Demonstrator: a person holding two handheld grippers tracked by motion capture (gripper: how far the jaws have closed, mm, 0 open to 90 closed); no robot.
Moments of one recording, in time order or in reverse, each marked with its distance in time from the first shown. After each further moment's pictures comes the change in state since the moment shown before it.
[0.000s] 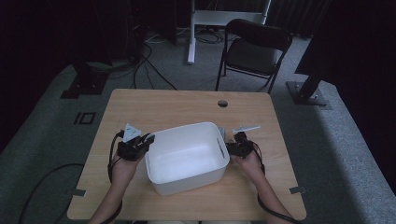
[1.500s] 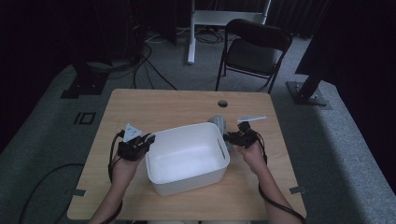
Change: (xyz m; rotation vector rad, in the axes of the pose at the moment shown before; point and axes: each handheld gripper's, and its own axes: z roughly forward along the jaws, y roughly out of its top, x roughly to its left) left arm -0.001 0.000 0.001 0.000 -0.005 -0.001; right arm -0.003 0.035 -0.024 -0.112 0.067 -0.032
